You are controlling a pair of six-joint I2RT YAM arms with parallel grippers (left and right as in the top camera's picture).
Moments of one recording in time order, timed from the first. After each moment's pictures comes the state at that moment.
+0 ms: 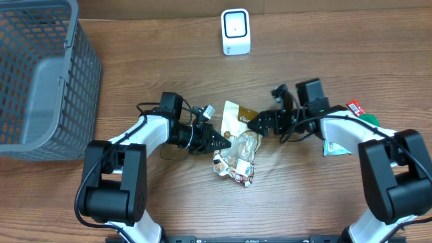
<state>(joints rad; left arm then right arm) -0.13 1.82 0.92 -0.60 1.06 -0.12 0.30 1.85 0.94 -0.15 -0.72 0.18</state>
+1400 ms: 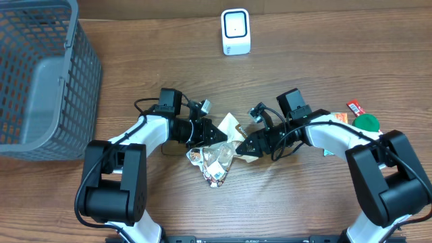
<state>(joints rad) -0.13 1.82 0.92 -0.46 0.92 -0.20 0.41 1.86 0.95 -0.33 -0.99 0.01</state>
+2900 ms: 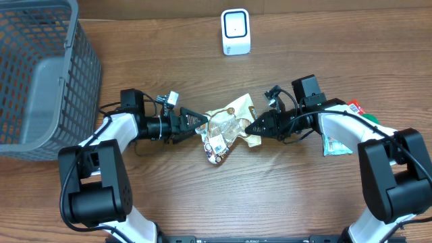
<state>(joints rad) 0.14 1.82 0.96 -0.59 1.15 -0.04 0.30 1.86 1.02 -0.35 -1.02 0.27</state>
